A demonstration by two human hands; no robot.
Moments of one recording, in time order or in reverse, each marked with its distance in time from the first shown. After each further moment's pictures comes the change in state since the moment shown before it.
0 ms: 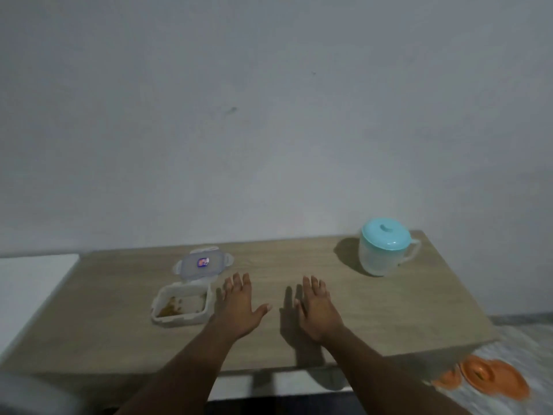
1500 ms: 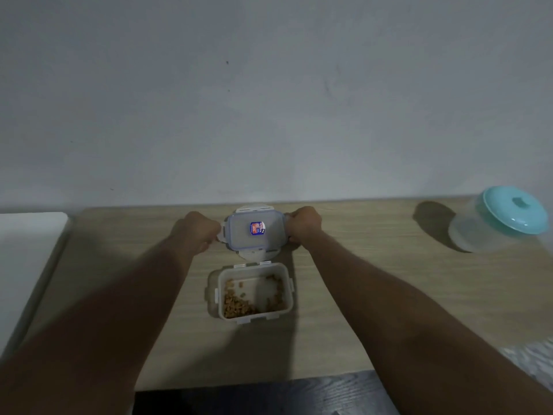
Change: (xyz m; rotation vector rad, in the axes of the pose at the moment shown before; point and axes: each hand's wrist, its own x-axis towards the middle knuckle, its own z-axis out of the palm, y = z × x) left_hand 0.225 -0.305 -0.070 -0.658 -0.152 -0.670; right_hand 0.268 -0.175 0.138 0.356 0.062 0.622
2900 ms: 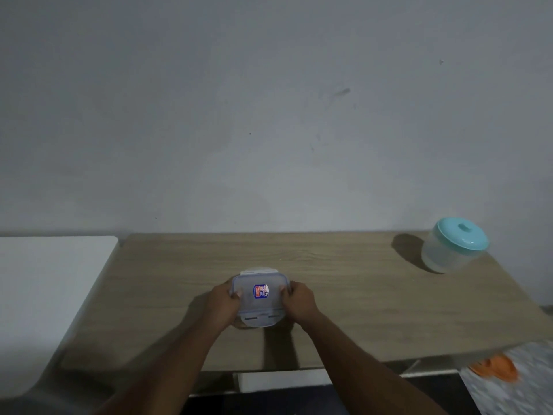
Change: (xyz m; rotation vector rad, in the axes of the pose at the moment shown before) left_hand -0.223 -0.089 0.004 0.141 0.029 0.436; right_hand -0.179 0.069 -0.002 -0.091 -0.086 -0.300
